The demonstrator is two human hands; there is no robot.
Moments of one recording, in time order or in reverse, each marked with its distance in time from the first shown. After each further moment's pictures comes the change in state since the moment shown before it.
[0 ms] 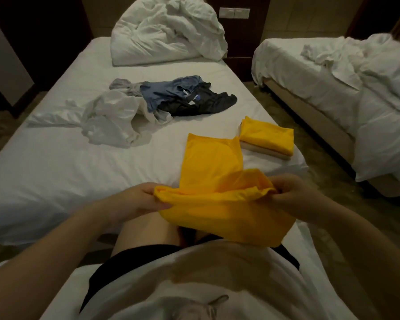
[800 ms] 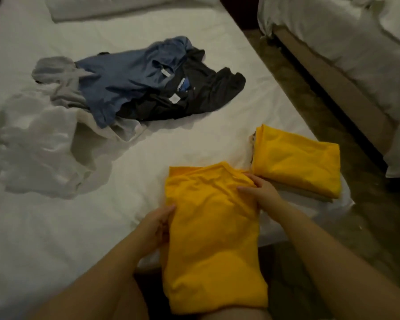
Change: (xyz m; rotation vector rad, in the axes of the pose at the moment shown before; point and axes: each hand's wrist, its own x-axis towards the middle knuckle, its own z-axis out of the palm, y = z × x) left_hand 0.212 -0.140 -0.237 -0.528 0.842 -0.578; right_hand 0.345 0.184 -0.046 0.476 0.224 0.469
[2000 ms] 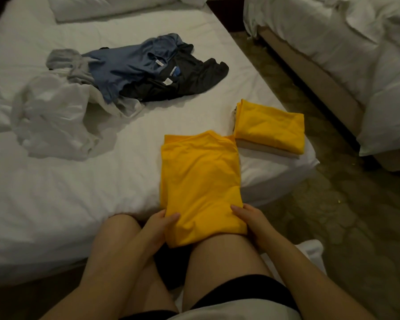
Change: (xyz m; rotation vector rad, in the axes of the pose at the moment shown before) left_hand -0.074 -0.103 -0.001 0.082 0.037 0.084; right_hand -0.144 0.112 0.030 0.293 0.007 0.211
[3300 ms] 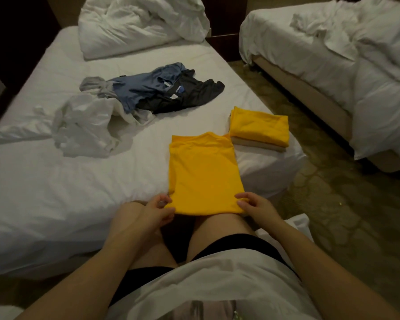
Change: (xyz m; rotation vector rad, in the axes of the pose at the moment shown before) left_hand -0.098 0.001 -0.002 0.402 0.126 0.213; right_hand -0.074 0.018 -0.028 -0.457 -0.026 -0.454
